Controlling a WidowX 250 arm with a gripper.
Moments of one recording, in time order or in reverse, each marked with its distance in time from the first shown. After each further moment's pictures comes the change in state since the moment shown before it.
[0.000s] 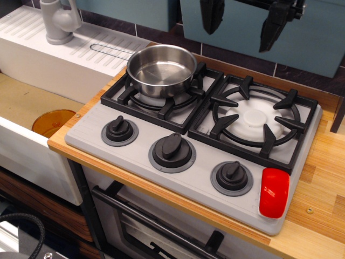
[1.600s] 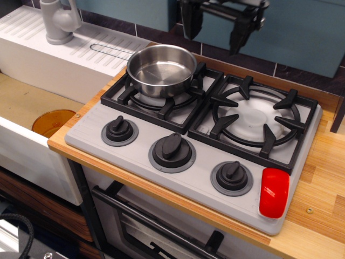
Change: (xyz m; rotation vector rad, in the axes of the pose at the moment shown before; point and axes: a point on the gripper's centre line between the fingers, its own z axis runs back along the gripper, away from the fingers) arm 0.037 0.048 -0.053 0.016 -0.049 -0.023
